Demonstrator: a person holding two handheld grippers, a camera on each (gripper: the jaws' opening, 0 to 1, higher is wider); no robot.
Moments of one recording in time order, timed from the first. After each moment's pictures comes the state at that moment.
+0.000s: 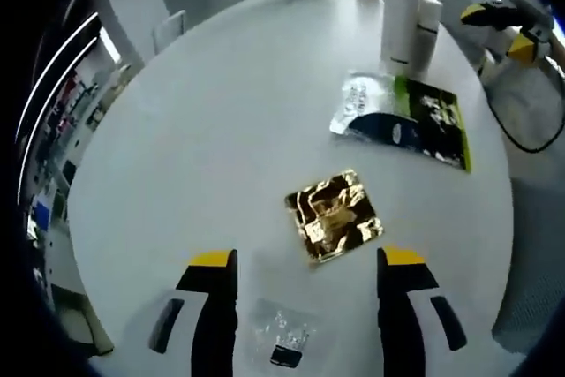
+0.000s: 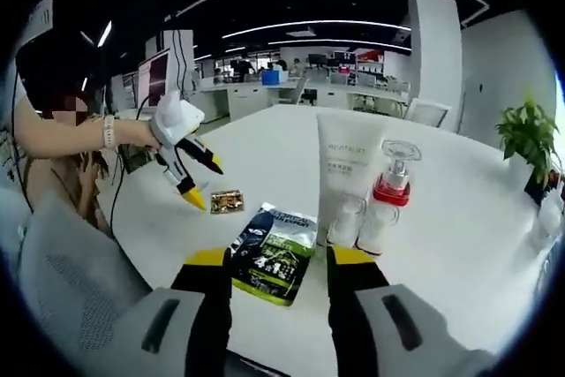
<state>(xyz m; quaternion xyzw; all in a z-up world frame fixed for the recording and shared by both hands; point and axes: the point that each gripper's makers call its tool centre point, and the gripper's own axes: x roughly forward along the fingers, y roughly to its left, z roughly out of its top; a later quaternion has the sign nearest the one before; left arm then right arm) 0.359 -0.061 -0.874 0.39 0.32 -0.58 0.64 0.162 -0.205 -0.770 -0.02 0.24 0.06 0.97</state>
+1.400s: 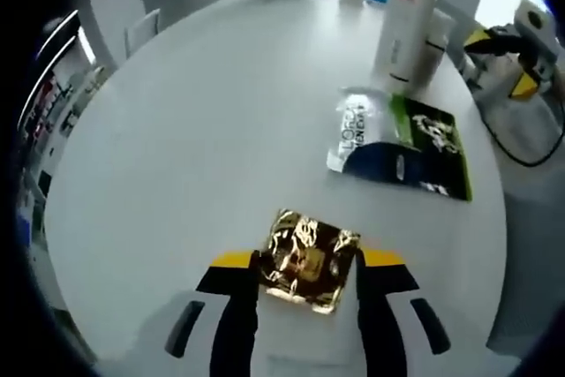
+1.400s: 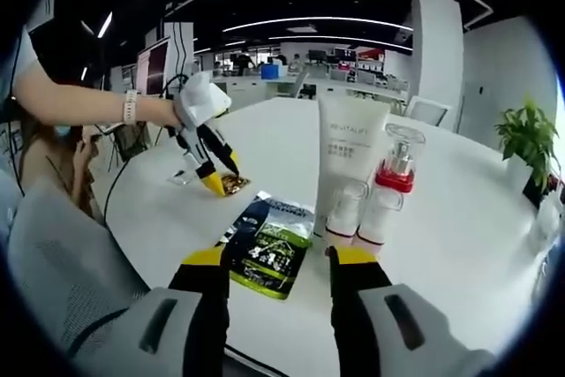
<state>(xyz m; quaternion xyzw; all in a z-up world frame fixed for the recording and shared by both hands) 0.359 -0.104 -0.882 0.37 0.34 -0.63 0.59 0.164 -0.208 -0.785 -0.04 0.25 0.06 0.97</state>
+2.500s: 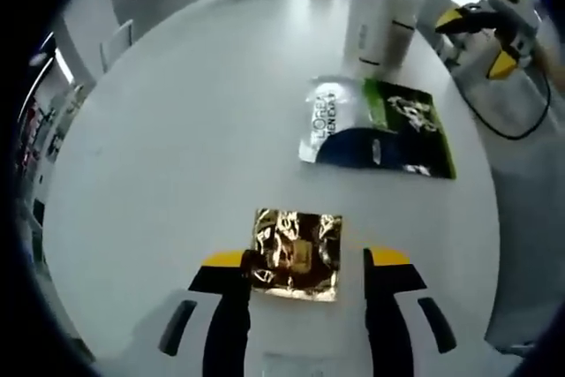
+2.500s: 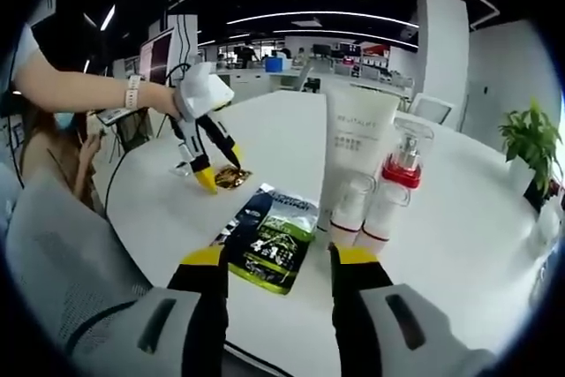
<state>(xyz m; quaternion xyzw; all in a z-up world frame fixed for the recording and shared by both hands) 0.344 -0.098 -0.884 0.40 0.33 -0.66 0.54 0.163 -0.209 -0.794 -0.05 0.26 0.06 0.96</state>
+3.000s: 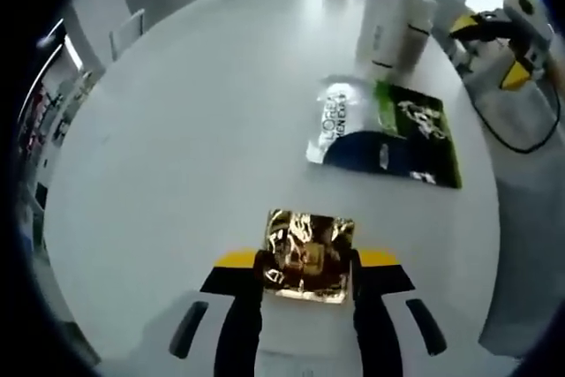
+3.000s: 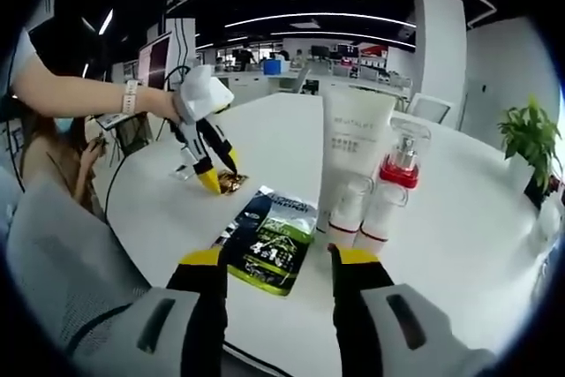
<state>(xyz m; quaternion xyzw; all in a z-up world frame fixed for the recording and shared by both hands) 0.347 -0.100 -0.884 0.40 0.35 -0.64 0.56 0.163 -0.210 -0.792 -0.04 0.26 0.06 0.96</state>
